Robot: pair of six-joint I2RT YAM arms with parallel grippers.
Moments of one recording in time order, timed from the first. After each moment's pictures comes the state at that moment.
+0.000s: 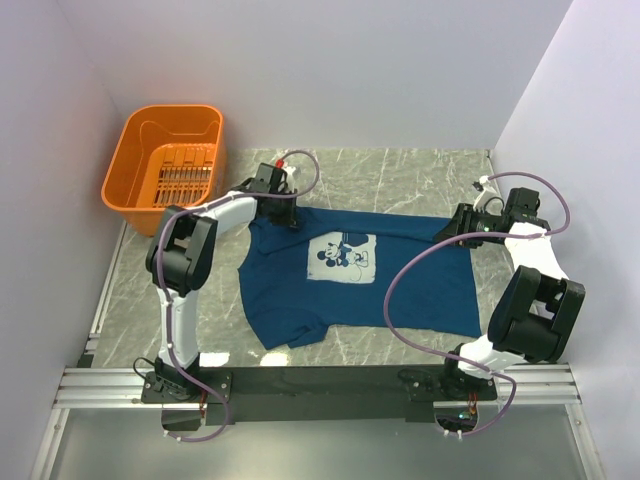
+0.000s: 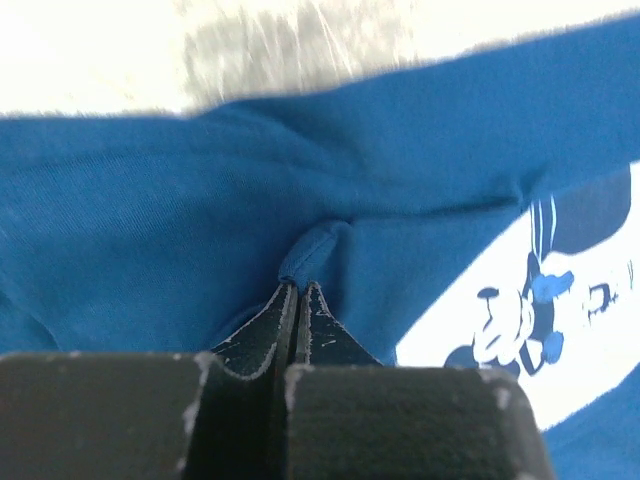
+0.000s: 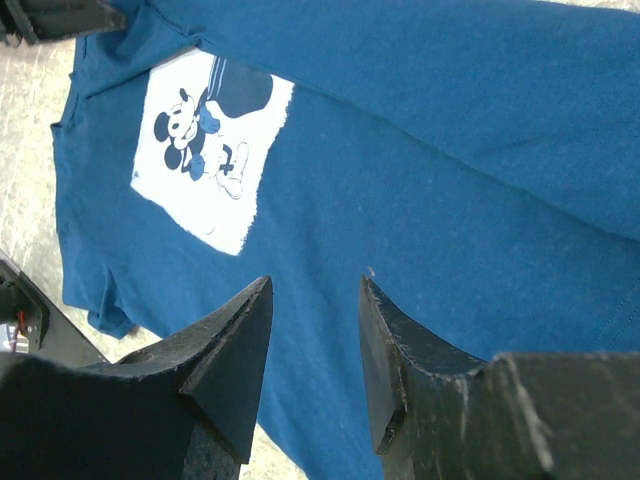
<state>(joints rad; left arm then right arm) -0.40 2.08 1.46 -0.26 0.25 -0.27 -0.39 1.49 1.02 -0.59 -0.86 -0.21</state>
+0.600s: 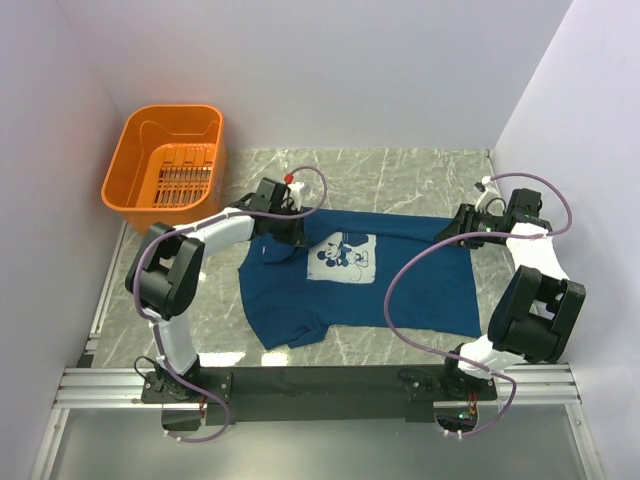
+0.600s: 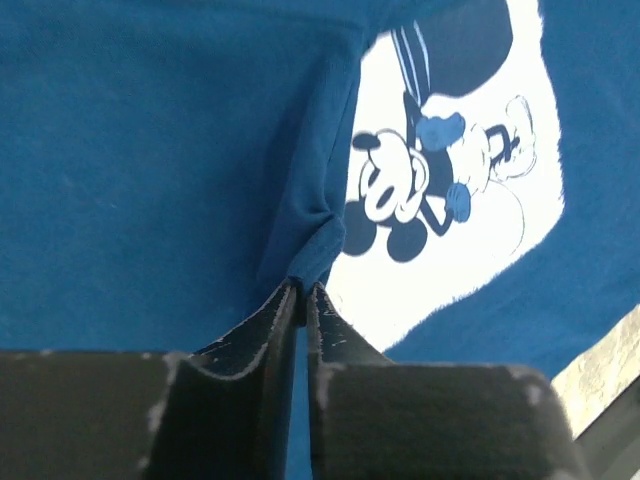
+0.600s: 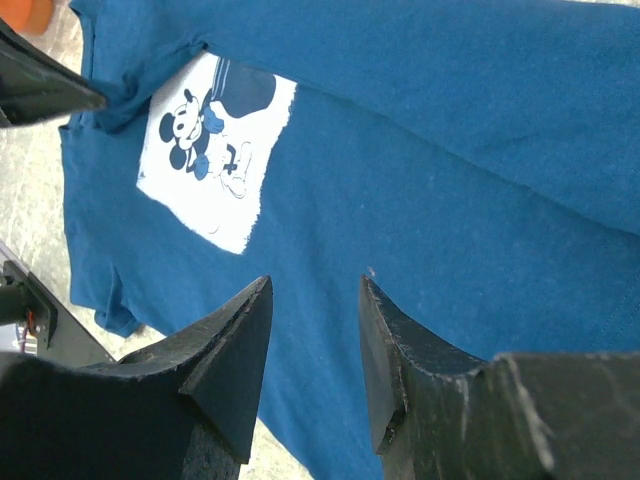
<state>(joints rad) -0.48 1.85 1.22 -0.23 0.34 -0.24 -0.40 1.49 1.02 -0.60 -0.87 -0.22</state>
